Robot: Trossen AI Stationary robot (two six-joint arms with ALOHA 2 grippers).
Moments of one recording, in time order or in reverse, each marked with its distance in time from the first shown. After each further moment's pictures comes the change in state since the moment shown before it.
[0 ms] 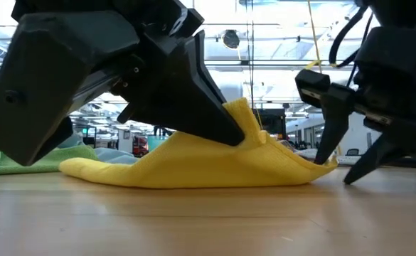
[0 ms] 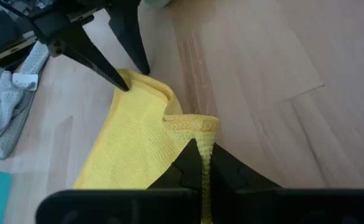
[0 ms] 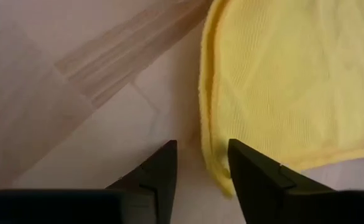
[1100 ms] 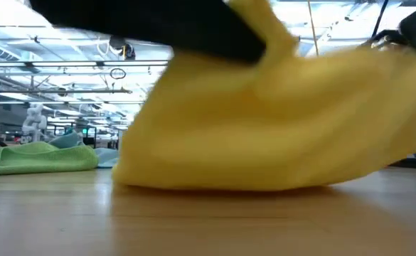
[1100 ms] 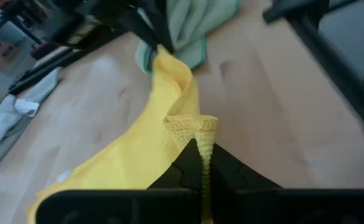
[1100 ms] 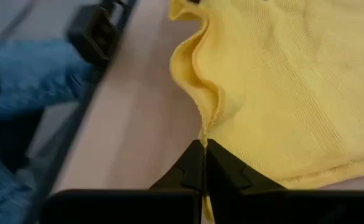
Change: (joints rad) left arm -0.124 0.002 0.000 0.229 -0.105 -0.079; right arm 0.277 -0.071 0.146 -0.049 0.024 0.997
